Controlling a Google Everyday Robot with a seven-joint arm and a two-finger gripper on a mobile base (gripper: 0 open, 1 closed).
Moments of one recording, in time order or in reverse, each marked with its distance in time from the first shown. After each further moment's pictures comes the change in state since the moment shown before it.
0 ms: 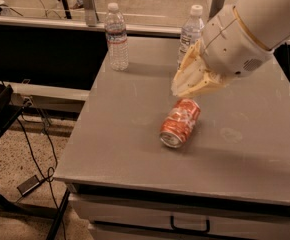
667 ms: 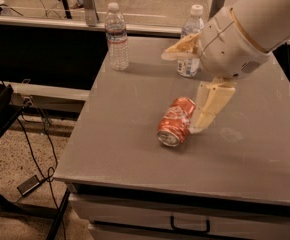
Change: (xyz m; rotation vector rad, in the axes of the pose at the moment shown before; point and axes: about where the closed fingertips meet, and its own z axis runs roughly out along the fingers) arm -0.002 0.002 0.002 0.003 -0.001 -0.029
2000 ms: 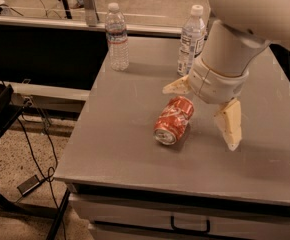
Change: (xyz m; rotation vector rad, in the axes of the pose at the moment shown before) arm 0.084 0.037 0.057 -0.346 0.259 -0.339
